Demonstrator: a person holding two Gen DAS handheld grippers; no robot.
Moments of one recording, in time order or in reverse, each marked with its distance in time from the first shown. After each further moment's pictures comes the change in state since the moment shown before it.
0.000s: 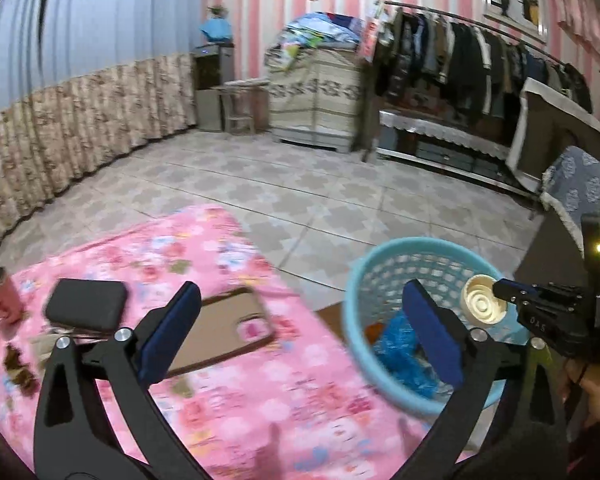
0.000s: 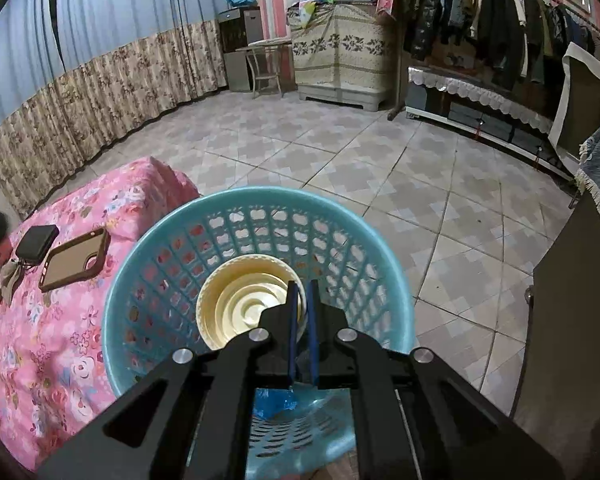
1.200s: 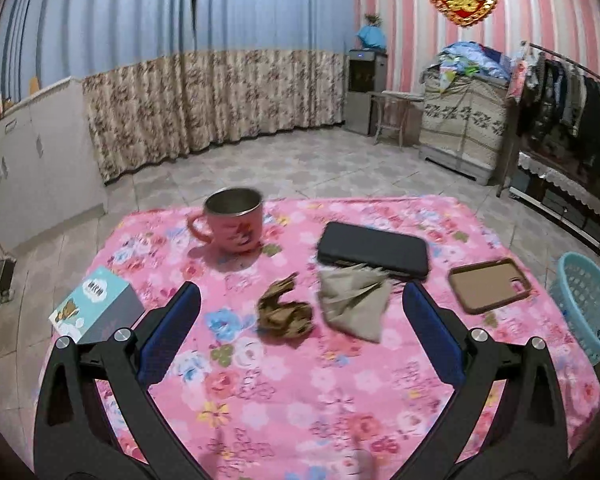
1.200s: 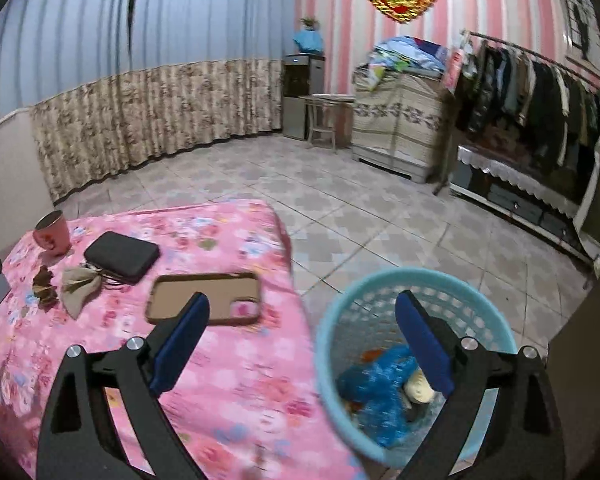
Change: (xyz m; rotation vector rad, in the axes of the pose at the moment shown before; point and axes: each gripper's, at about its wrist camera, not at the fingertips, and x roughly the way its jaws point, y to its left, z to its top) left arm -0.102 0.266 -0.084 -0.267 -0.009 0.389; right arm -0.075 0.202 0.008 -0.211 -0.208 0.076
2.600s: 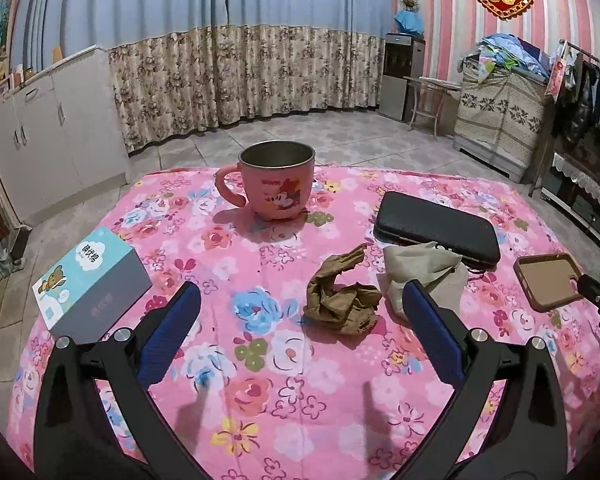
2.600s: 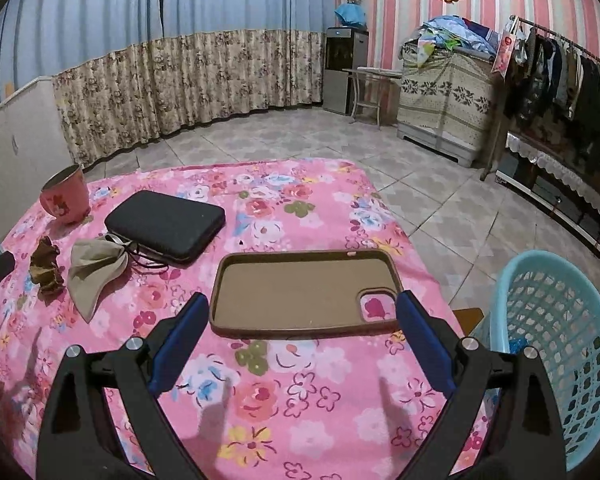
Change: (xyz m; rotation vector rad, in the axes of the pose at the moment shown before) left arm 0.057 0.026 -0.023 -0.059 0.056 0.094; right arm 0.086 0.090 -0.027 -0.026 0.102 0.098
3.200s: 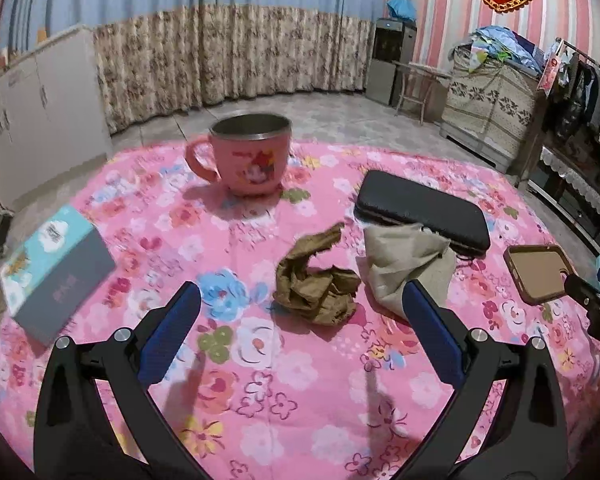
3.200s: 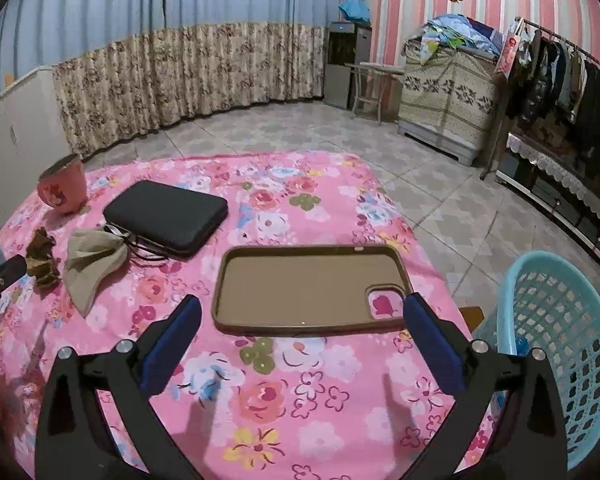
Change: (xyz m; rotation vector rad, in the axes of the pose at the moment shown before) left arm 0.025 -0.011 -0.005 -0.021 0.099 -0.084; right arm 0.007 0.007 -0.001 -0.028 0.028 -0.026
